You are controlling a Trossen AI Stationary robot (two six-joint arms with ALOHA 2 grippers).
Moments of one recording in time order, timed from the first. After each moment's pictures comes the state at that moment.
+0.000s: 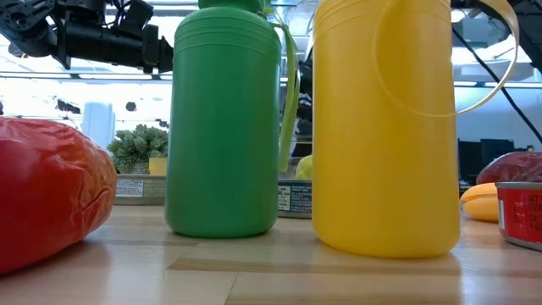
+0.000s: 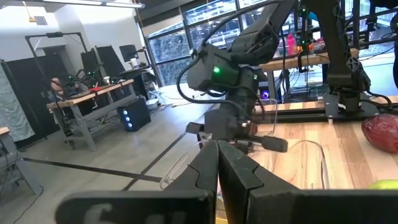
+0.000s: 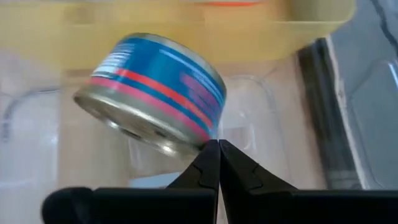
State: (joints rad) left arm 0.43 0.79 0.29 0.57 -0.06 0.25; right arm -0.54 1.96 1.37 -0.37 -0.11 -0.44
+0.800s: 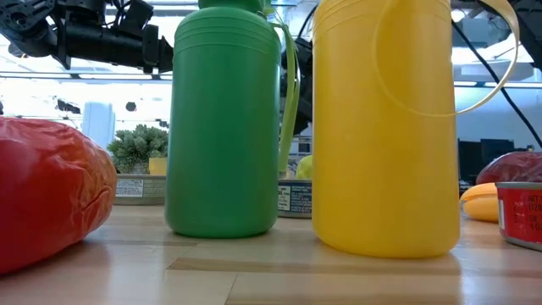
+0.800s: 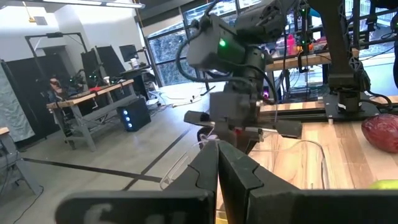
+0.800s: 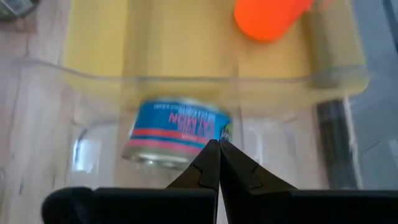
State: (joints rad) left arm 0.43 0.79 0.29 0.57 -0.06 0.25; right arm -0.45 1.95 1.51 -0.49 -0.14 -0.45
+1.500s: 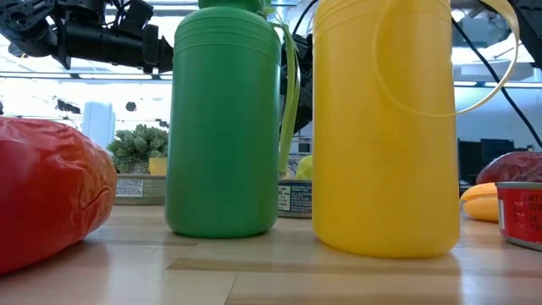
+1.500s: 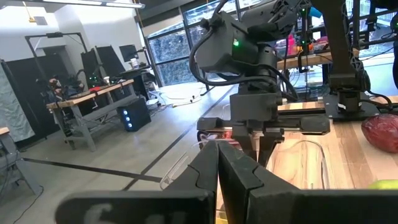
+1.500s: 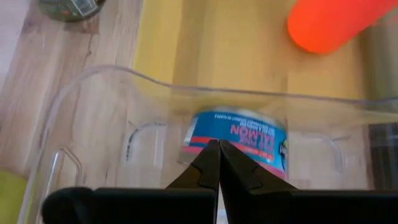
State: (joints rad) left arm 0.43 0.79 0.29 0.57 -0.06 0.25; right arm -0.41 1.95 1.52 -0.56 -0.21 -0.46
